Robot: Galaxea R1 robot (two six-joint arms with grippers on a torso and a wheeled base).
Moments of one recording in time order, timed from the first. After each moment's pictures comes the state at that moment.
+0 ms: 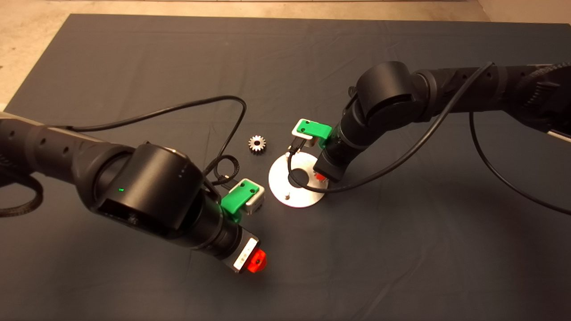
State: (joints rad) left arm -0.33 2.51 -0.55 0.40 1.53 -1.39; right arm 0.37 2.74 -1.10 -0.39 -1.42 0.63
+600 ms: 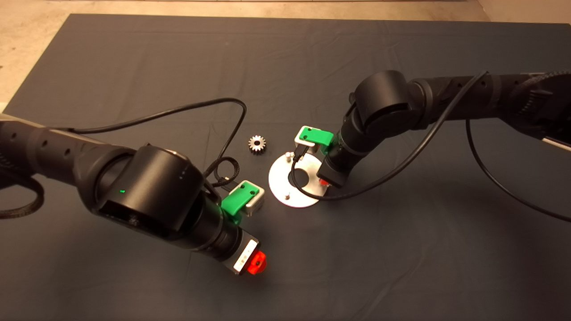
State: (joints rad) left arm -0.32 2.51 -0.55 0.40 1.53 -1.39; right arm 0.34 2.74 -1.10 -0.40 -1.47 0.62
